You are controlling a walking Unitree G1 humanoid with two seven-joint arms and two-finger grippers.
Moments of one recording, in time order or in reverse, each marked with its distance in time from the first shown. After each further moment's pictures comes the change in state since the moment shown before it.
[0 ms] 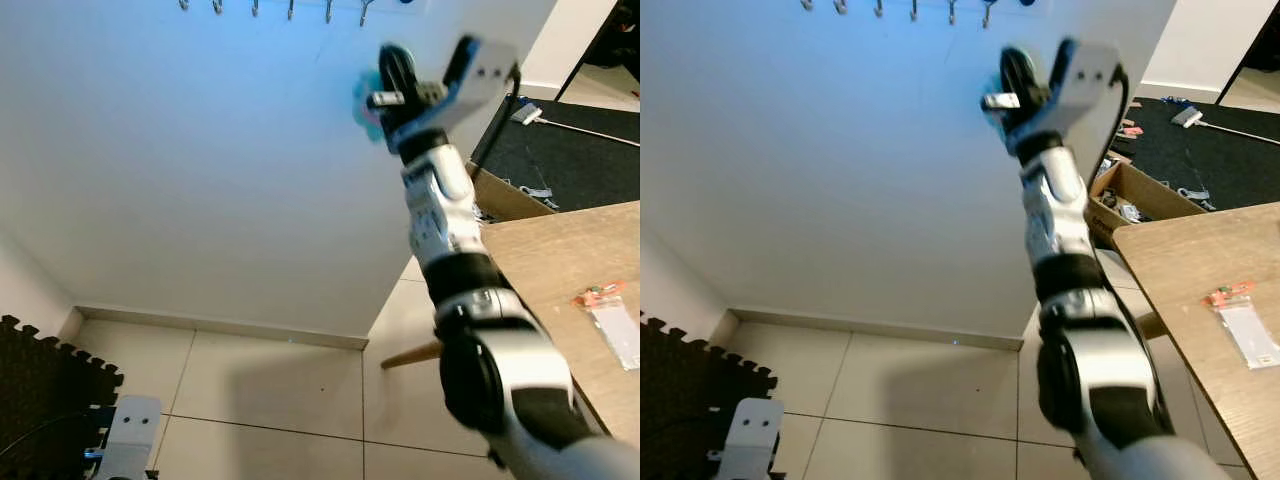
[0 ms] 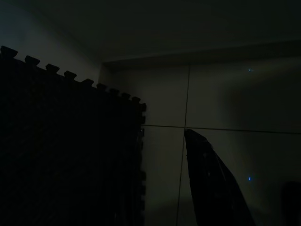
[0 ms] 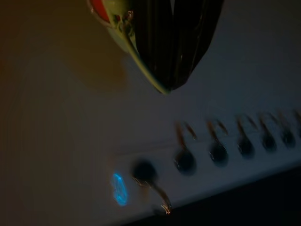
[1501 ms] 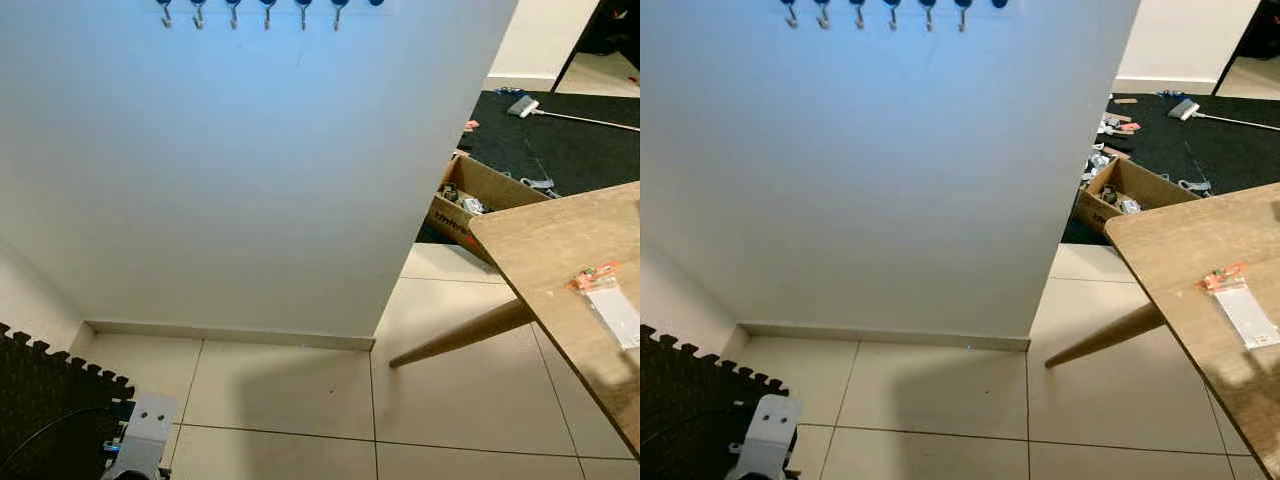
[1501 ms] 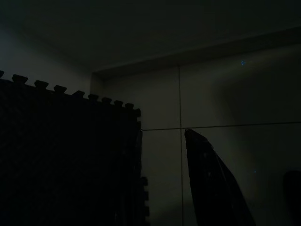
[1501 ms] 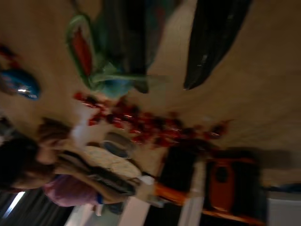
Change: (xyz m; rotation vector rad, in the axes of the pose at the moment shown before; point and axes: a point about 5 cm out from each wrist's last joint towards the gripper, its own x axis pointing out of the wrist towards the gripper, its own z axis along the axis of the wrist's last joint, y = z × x) left arm 0.014 -0.013 -0.002 0.029 0.001 -0.091; right arm -0.243 -0.251 0.051 -0.697 0.484 -1.161
